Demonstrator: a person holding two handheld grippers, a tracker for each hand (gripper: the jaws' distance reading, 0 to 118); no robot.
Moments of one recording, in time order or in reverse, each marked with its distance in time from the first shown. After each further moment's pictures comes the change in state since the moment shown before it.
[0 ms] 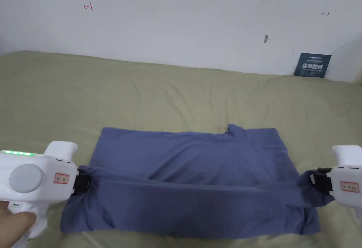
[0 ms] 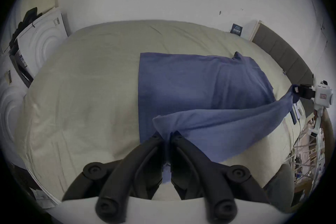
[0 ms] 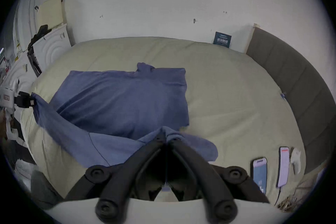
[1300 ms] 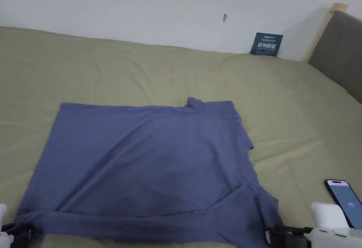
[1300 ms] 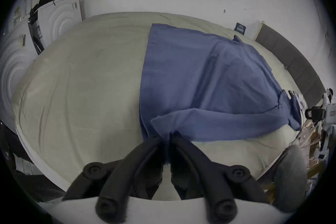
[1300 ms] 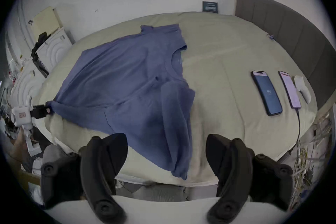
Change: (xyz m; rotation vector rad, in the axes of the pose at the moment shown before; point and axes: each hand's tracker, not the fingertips) left arm 0.016 -0.174 0.042 0.068 0.030 0.082; right arm -0.015 -0.180 0.106 -0.153 0.071 -0.157
